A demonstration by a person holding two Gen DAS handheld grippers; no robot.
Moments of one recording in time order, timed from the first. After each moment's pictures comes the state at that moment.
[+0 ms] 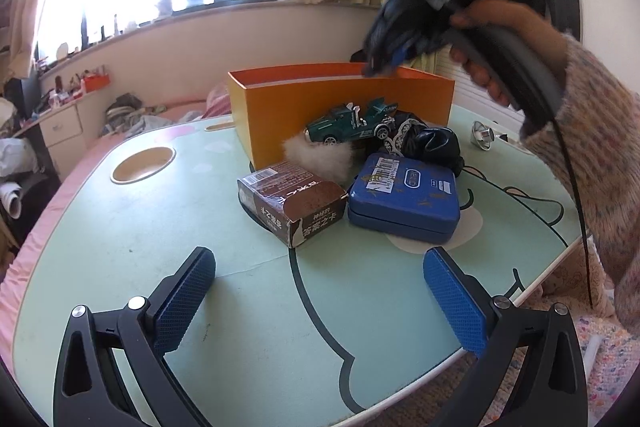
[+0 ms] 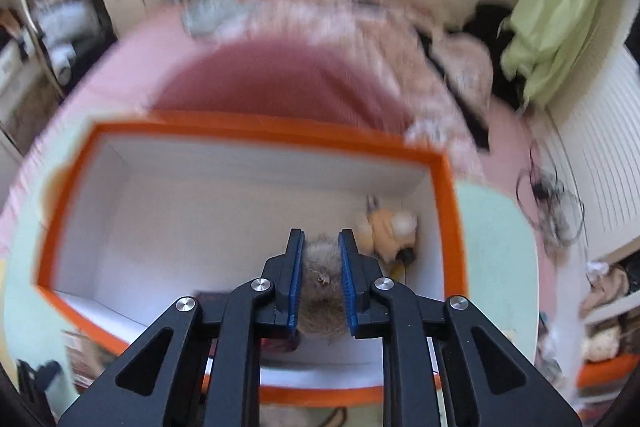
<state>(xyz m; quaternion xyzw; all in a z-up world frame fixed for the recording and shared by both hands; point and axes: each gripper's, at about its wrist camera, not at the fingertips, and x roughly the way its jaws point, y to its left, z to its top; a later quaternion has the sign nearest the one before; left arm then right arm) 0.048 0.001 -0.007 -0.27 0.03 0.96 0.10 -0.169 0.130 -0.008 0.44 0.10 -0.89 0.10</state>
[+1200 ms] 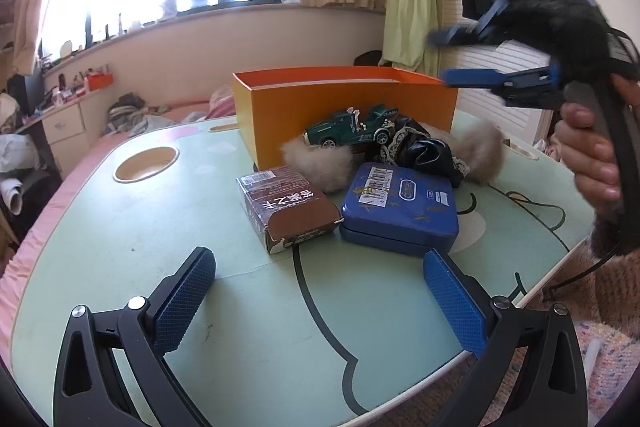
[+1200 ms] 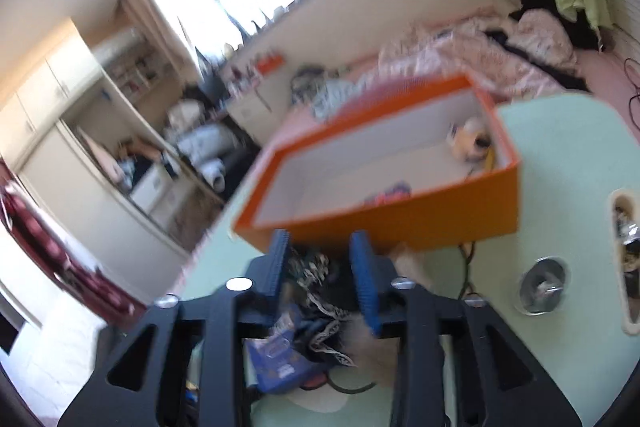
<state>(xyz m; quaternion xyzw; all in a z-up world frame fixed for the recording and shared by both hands) 0.047 -0.001 -0.007 -0.26 0.02 0.96 0.10 -0.062 0.219 -0.019 0.33 -0.20 -0.87 0.32</state>
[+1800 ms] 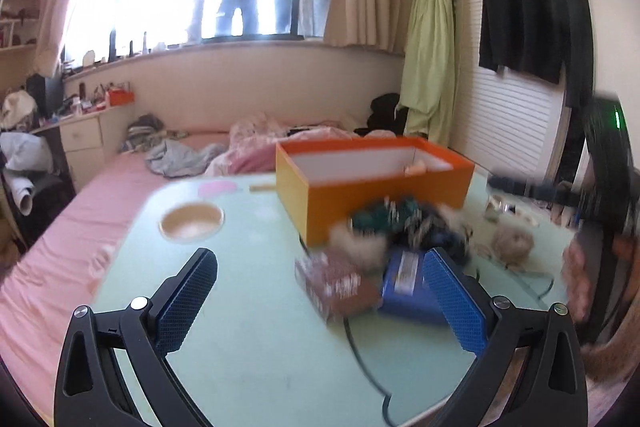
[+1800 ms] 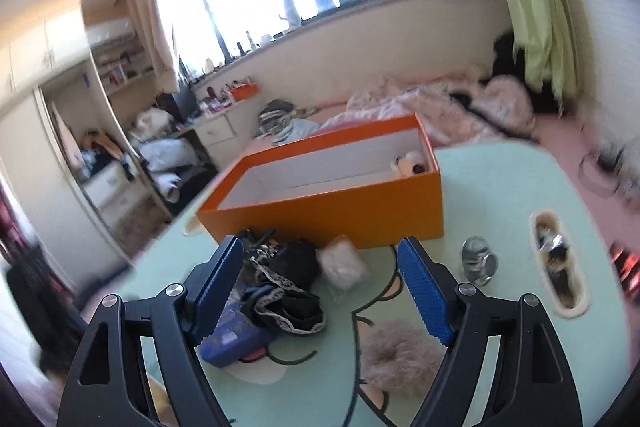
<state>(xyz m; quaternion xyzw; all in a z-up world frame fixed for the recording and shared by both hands) 0.042 -0.032 0.065 -0.22 -0.02 0.97 0.08 -0.008 0.213 -0.026 0.26 -0.08 -0.93 0.23</state>
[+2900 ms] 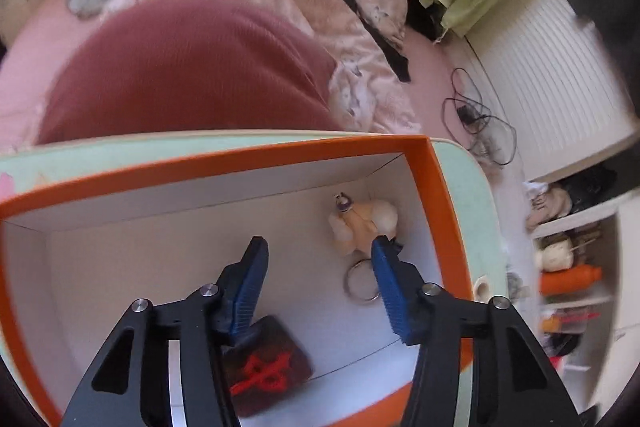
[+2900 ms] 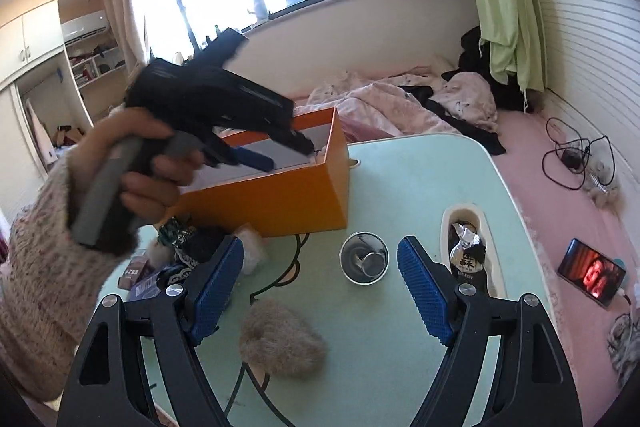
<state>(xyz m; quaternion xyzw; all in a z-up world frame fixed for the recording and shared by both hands) -0.248 0.117 0.034 -0.57 -0.15 0.80 0.12 -0.029 0.274 -0.043 0.29 -0.09 -0.93 0.20</state>
